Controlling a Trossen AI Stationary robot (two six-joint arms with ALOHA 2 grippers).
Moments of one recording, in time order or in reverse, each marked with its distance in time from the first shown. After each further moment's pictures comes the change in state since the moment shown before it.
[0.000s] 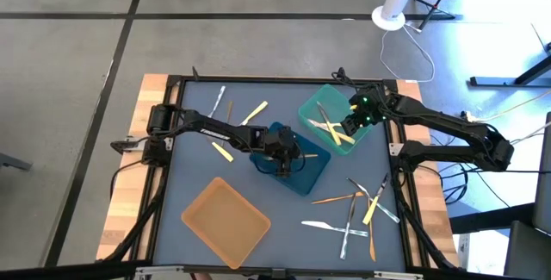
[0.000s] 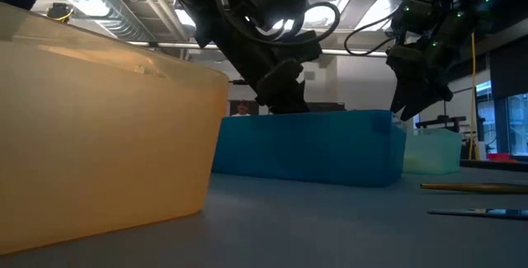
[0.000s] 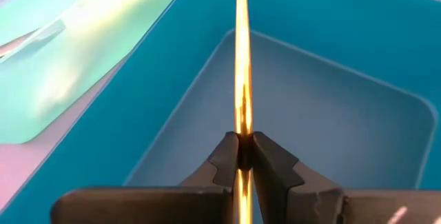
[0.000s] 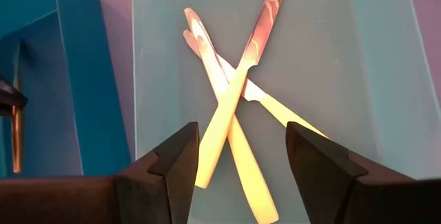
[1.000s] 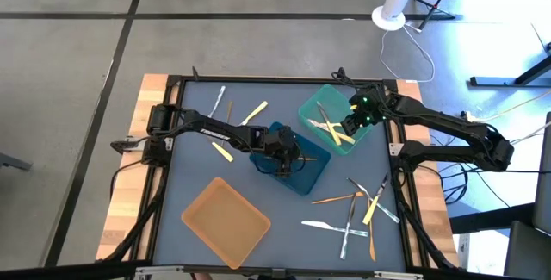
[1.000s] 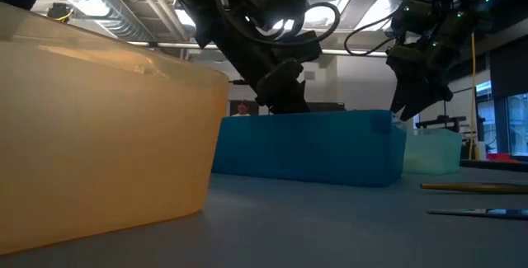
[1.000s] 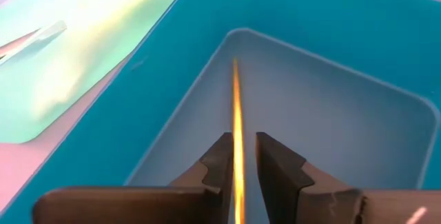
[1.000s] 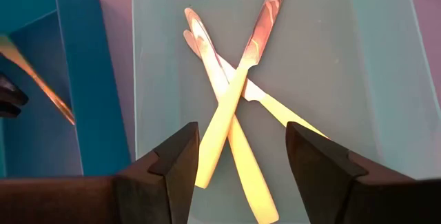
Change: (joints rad) left arm 0.000 0.000 -0.001 0.002 -0.003 -0.001; right arm 0.000 0.000 0.000 0.000 0.000 0.000
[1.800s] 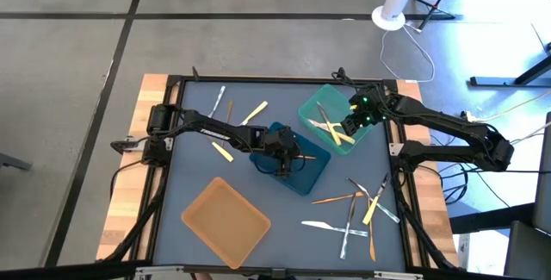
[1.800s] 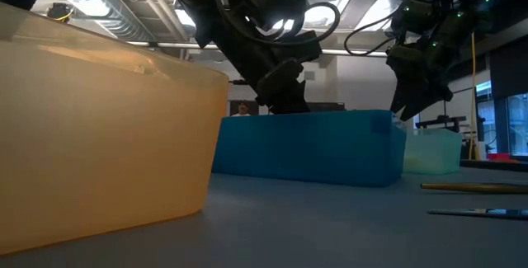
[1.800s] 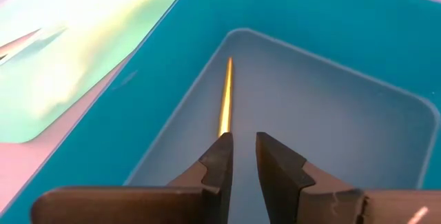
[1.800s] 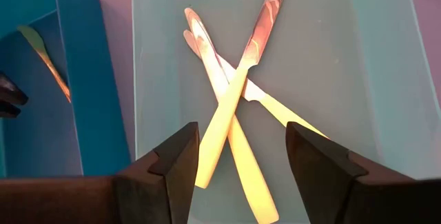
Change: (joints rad) left arm 0.000 -0.001 0.000 0.000 0.000 -0.002; right arm 0.000 0.000 0.000 0.000 0.000 0.000
